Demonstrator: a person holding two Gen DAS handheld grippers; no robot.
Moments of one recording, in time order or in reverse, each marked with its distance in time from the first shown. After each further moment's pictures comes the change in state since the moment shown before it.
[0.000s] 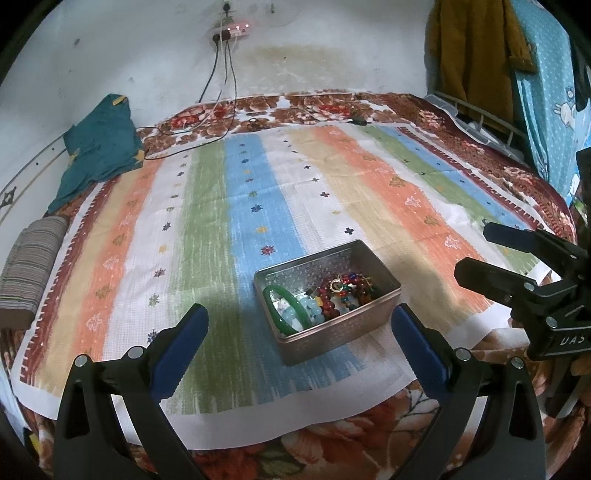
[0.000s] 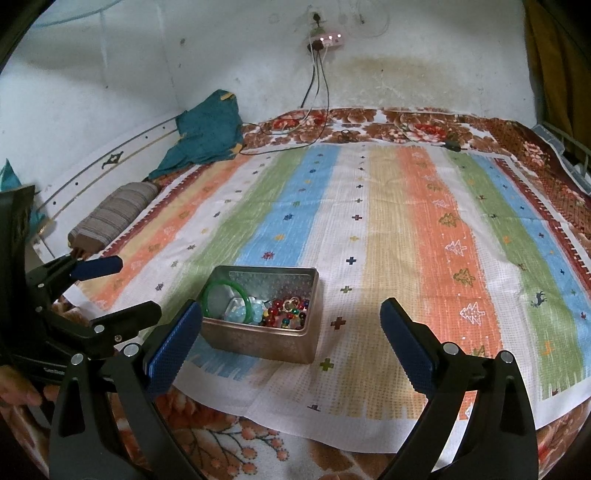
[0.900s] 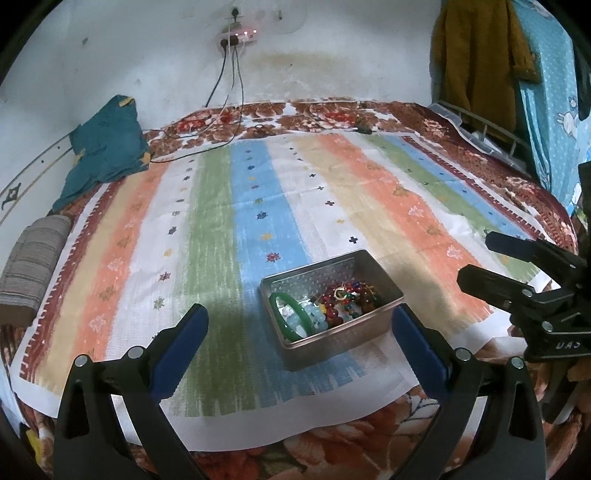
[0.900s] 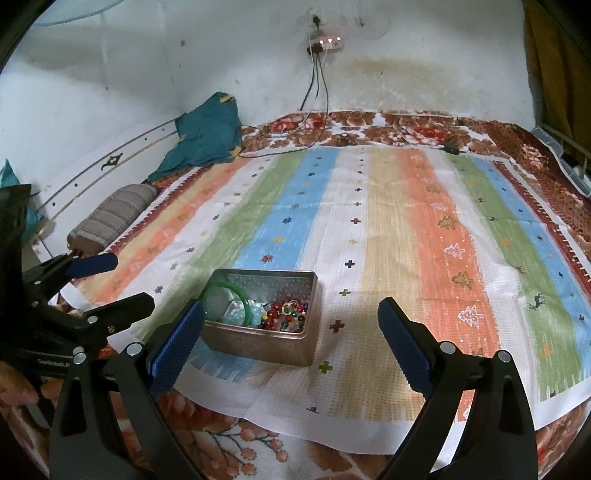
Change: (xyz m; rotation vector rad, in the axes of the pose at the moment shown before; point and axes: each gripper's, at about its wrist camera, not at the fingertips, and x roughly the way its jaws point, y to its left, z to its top) left arm -0.004 0.006 0.002 -0.022 -0.024 0.005; right arm -0.002 -0.004 -0.001 0.002 -0.016 -0.002
